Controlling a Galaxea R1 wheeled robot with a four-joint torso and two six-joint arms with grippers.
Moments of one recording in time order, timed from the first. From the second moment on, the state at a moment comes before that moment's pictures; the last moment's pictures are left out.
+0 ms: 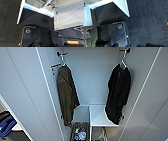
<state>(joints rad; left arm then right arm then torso) 1.42 2.39 -1.90 0.20 -0.34 -0.27 -1.18 2.25 -1.92 -0.38 -0.25 0.65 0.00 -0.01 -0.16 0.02</state>
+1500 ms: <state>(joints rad) 1.54 2.89 -2.45 0.20 -0.23 -0.26 -1.56 2.75 -2.35 -0.49 0.09 0.52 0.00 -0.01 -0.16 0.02</state>
